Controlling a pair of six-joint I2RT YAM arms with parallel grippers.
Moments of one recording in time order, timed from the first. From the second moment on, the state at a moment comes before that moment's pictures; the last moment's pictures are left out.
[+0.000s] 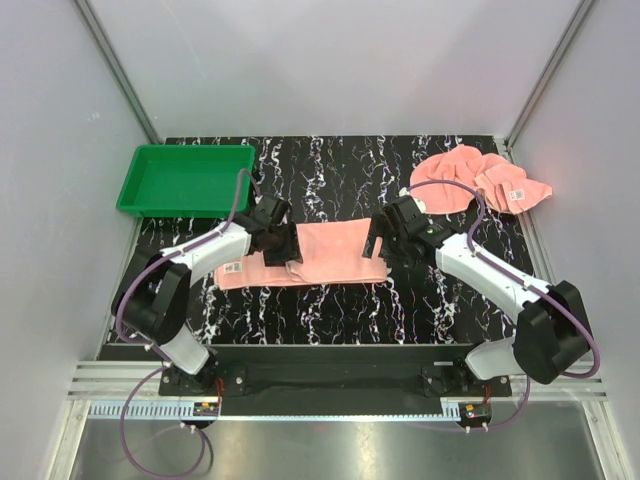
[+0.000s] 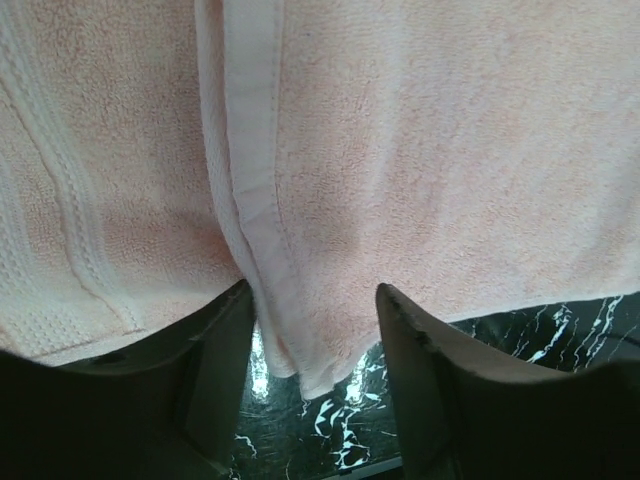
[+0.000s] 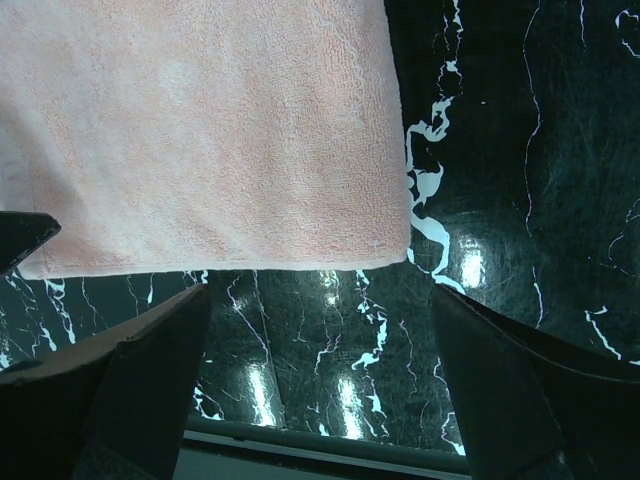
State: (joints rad) left arm -0.50 1.62 1.02 -0.49 0.08 -0.67; right arm 0.57 1.39 1.00 -0.60 0.11 0.75
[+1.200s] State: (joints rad) left arm -0.50 1.34 1.19 -0.71 -0.10 -0.67; right arm 0.54 1.37 0.98 -0.60 0.11 0.71
